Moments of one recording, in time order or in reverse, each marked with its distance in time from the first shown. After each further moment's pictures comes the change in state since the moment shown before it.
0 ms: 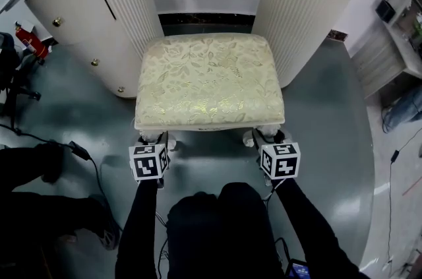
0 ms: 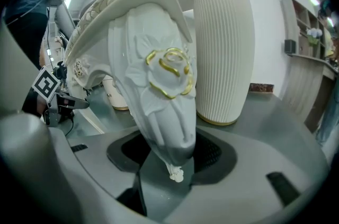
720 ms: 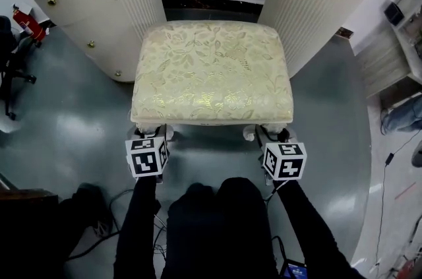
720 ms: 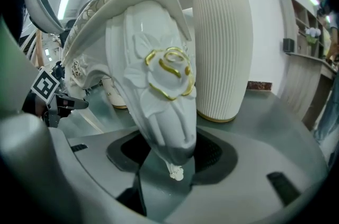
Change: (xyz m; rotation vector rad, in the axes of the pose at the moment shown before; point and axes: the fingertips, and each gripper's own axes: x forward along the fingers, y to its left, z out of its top) left arm -0.001 0.000 0.000 -0.029 -0.004 0.043; right arm -0.001 -0.002 0.000 0.008 0.021 -0.006
